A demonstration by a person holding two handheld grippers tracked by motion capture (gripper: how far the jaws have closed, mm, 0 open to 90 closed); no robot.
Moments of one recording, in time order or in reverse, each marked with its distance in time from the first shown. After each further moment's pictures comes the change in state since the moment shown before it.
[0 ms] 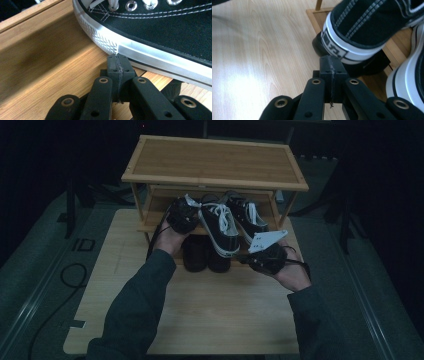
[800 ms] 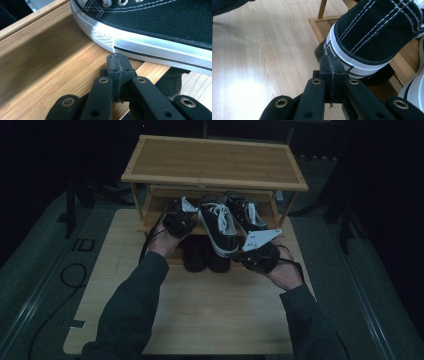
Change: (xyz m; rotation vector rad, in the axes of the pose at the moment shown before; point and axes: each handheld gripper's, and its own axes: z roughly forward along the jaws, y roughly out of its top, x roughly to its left) left arm 0.002 -0.014 -0.006 -0.054 -0.017 0.069; right arm 0.002 0.008 0.012 -0.045 0.017 0.010
